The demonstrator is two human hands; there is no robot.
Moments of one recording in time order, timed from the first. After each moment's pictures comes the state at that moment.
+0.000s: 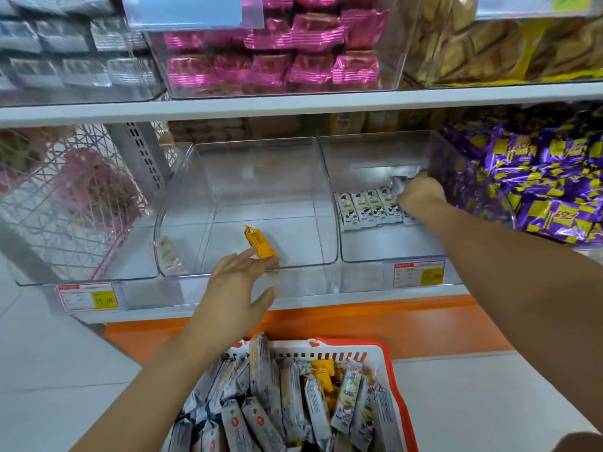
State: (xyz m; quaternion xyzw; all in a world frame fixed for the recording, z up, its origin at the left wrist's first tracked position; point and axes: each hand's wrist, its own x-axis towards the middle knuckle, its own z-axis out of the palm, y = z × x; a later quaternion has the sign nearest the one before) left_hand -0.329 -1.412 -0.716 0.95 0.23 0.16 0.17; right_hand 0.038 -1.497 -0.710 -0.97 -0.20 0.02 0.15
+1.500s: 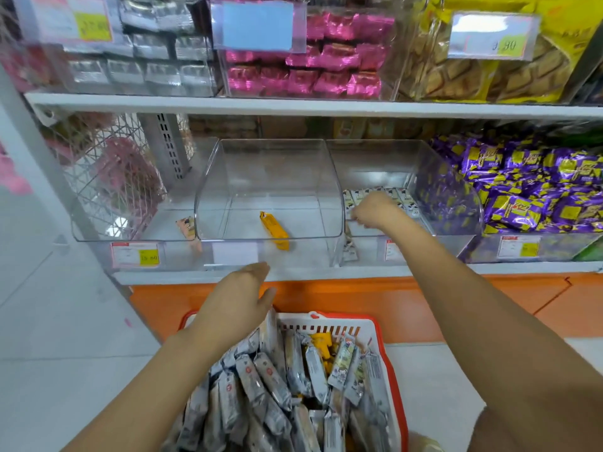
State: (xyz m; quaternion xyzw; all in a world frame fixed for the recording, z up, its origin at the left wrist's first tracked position) left_hand -0.393 -1.458 -0.703 0.95 0.28 0.06 0.15; right_hand -0.115 -1.515 -0.666 -0.92 -0.32 0.15 0.20
